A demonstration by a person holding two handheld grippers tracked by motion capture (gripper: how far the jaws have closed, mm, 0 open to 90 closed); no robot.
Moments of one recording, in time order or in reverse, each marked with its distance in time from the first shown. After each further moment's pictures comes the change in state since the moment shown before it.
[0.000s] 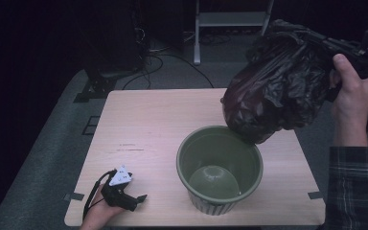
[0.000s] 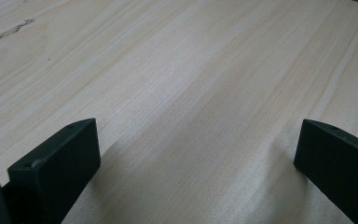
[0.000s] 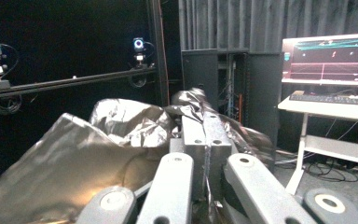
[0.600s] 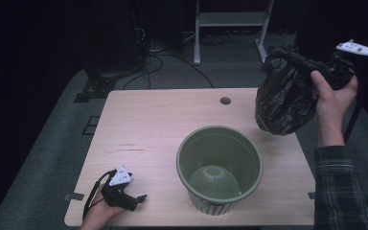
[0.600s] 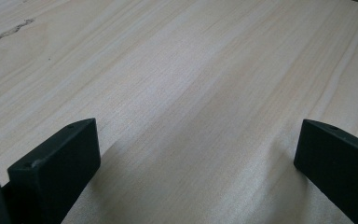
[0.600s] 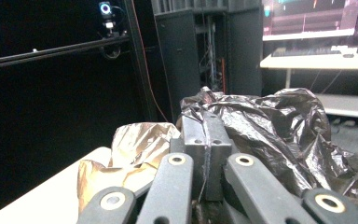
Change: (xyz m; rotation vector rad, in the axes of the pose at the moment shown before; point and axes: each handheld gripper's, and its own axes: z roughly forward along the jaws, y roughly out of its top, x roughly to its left) left arm 0.000 0.000 0.000 -0.002 0.000 0.000; right arm -0.048 -0.077 0.033 0.126 -0.083 0.099
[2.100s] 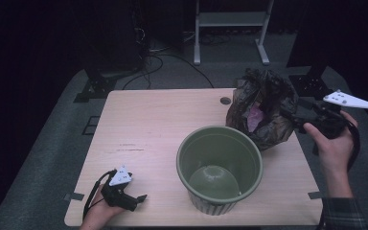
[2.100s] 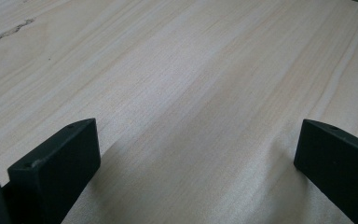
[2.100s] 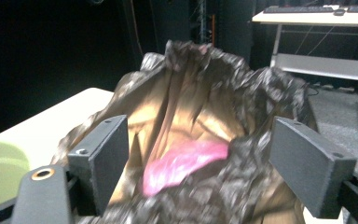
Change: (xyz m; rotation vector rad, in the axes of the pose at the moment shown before) left arm 0.000 0.000 0.000 -0.002 0.000 -0.003; right arm 0.032 -0.084 -0.052 0.150 -0.062 -0.062
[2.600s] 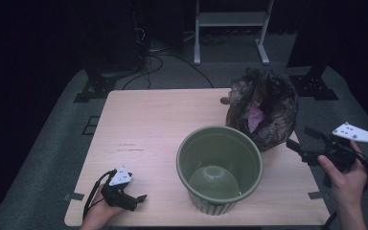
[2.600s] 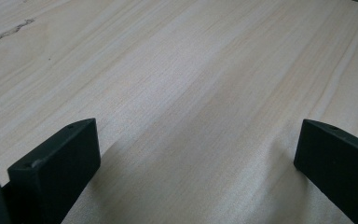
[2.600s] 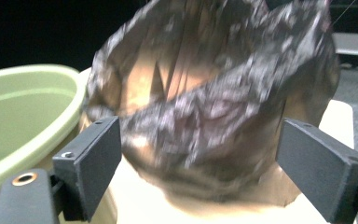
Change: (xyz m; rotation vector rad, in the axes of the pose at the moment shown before) left arm 0.000 0.000 0.000 0.002 0.000 0.000; right arm 0.011 -0.058 -0.042 0.065 0.042 0.010
